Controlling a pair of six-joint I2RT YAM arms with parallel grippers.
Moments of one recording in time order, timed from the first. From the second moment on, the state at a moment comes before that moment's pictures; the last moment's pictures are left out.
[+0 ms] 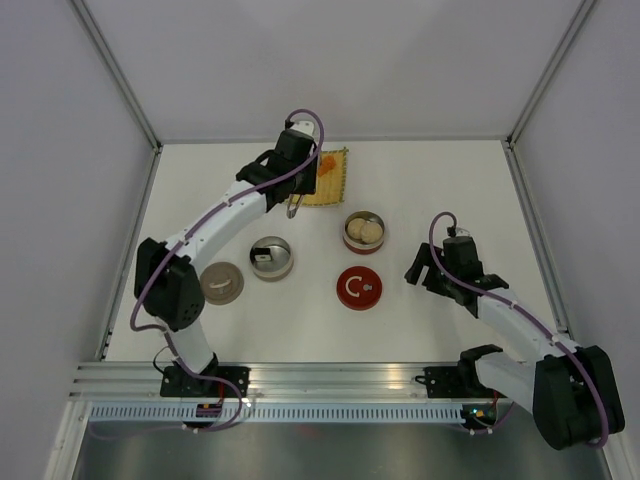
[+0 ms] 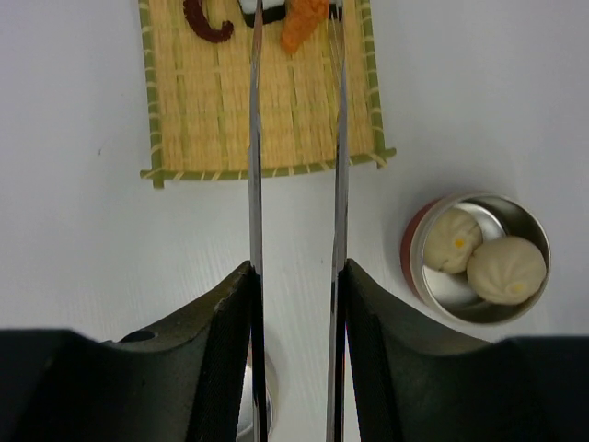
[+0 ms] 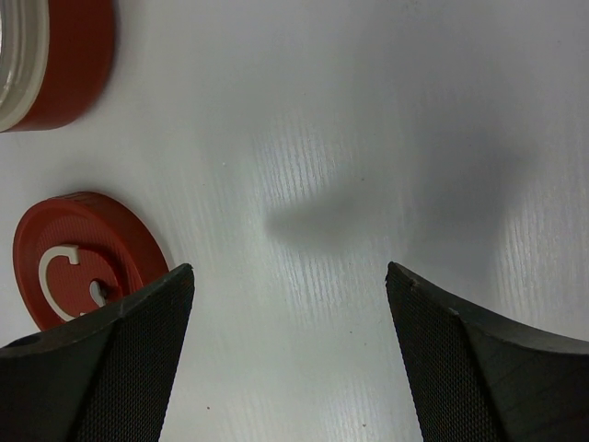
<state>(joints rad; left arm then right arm) -0.58 1.71 1.56 -0.55 -0.29 -0.28 0.24 1.03 0.44 -0.26 -0.03 0.58</state>
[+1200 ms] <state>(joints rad) -0.48 2.23 1.99 -0.52 -0.26 -0.28 0.23 1.28 0.63 -0.22 -0.05 0.51</state>
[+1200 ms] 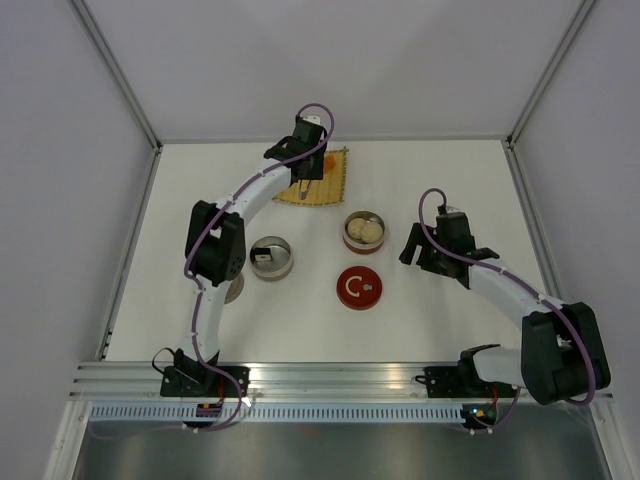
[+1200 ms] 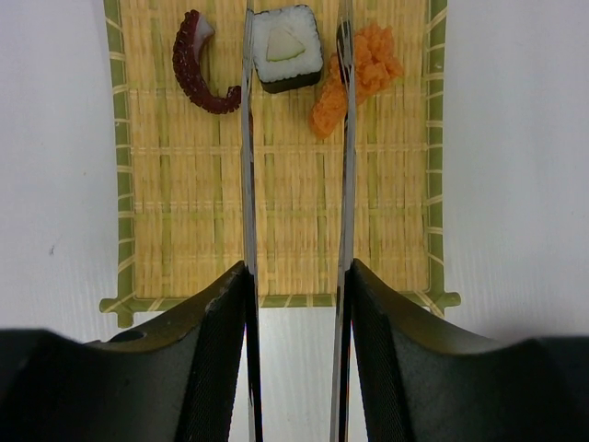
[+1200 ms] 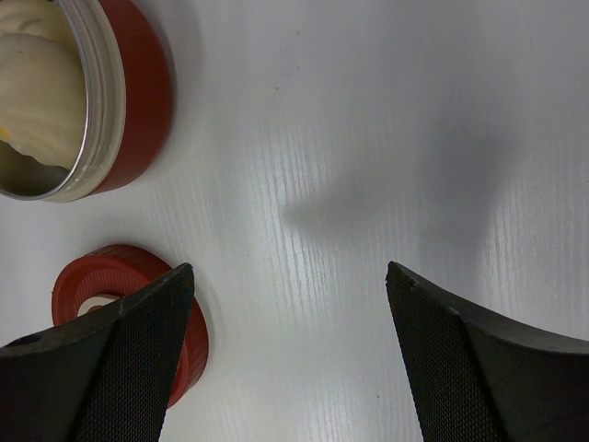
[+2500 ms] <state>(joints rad) -0.47 2.36 2.08 -0.54 -0.27 -0.28 0.22 1.37 0.66 -0.18 -0.06 0.50</state>
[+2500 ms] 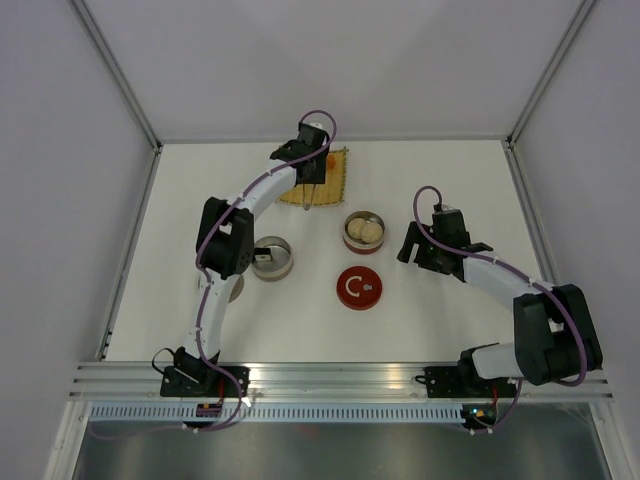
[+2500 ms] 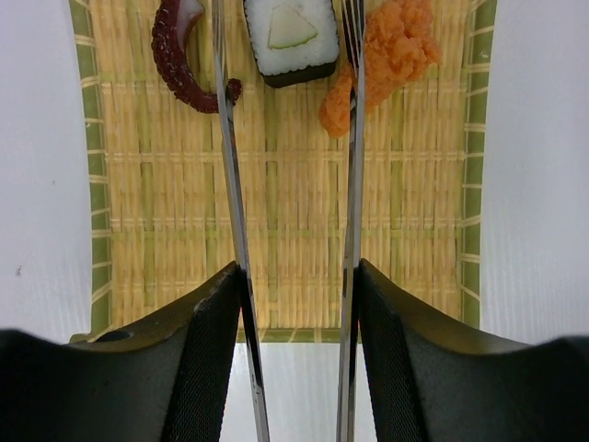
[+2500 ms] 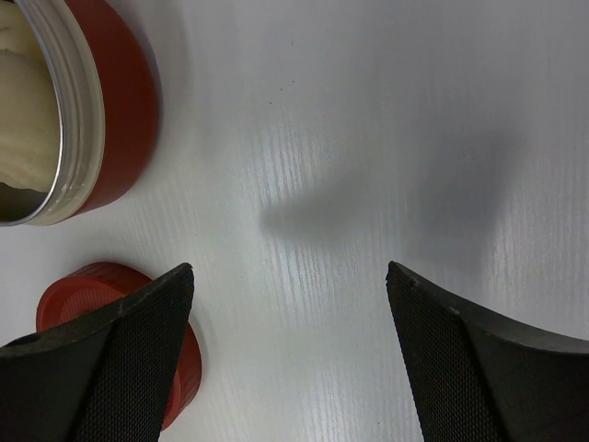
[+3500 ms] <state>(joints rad) -0.44 2.36 2.12 -0.55 -0.18 -0.29 0.22 1.39 0.66 -0.17 -0.06 0.50</state>
